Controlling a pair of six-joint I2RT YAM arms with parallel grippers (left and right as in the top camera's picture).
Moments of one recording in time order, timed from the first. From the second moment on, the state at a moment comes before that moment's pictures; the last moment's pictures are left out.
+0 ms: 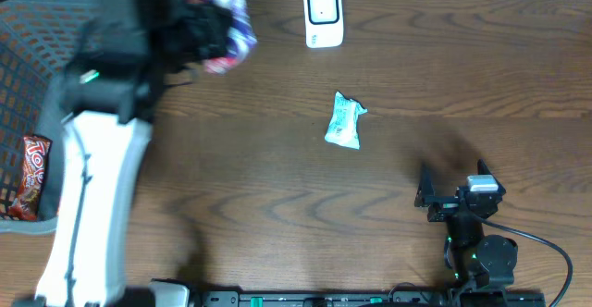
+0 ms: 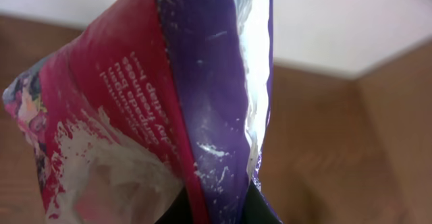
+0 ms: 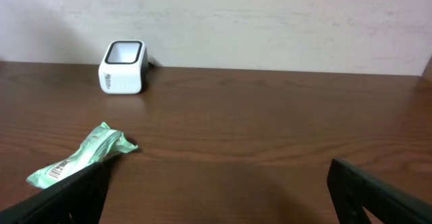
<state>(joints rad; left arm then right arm) -0.18 1.54 1.77 -0.88 0.33 -0.36 0.04 0.01 0.01 -0.07 0.00 0.00</state>
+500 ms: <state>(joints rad) -0.47 1.99 1.76 -0.97 0.15 -0.32 0.04 0.01 0.01 -0.07 0.00 0.00</state>
